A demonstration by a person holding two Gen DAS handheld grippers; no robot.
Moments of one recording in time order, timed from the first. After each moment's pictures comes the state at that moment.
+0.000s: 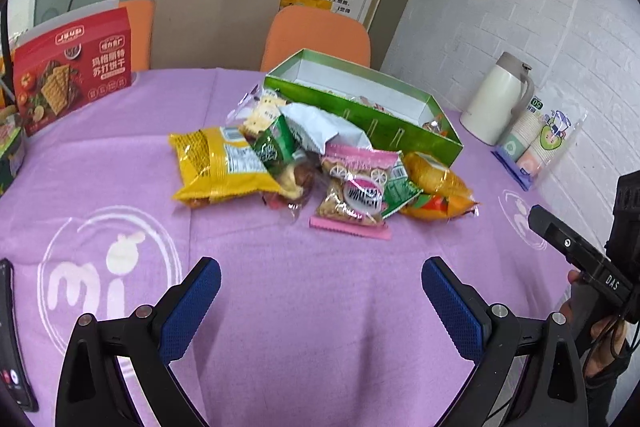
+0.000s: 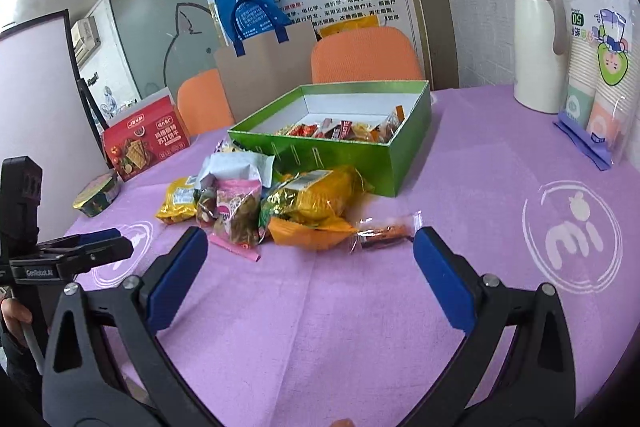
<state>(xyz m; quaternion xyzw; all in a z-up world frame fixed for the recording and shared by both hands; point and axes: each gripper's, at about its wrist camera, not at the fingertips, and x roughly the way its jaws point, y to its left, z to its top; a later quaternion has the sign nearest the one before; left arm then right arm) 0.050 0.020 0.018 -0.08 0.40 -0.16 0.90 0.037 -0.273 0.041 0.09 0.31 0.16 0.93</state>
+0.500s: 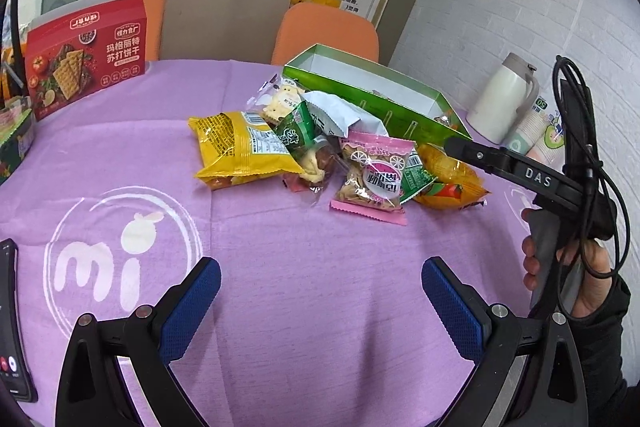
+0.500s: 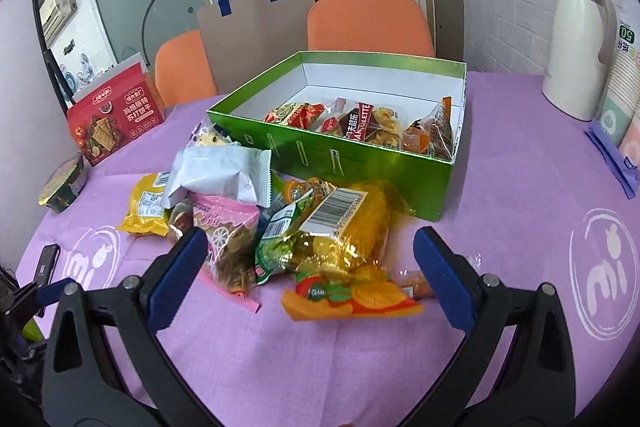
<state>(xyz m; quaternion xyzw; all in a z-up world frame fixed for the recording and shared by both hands) 0.040 0.038 0.009 -0.09 0.40 -0.15 0.90 0.124 -0.223 0.026 0.06 0.37 0.13 0.92</state>
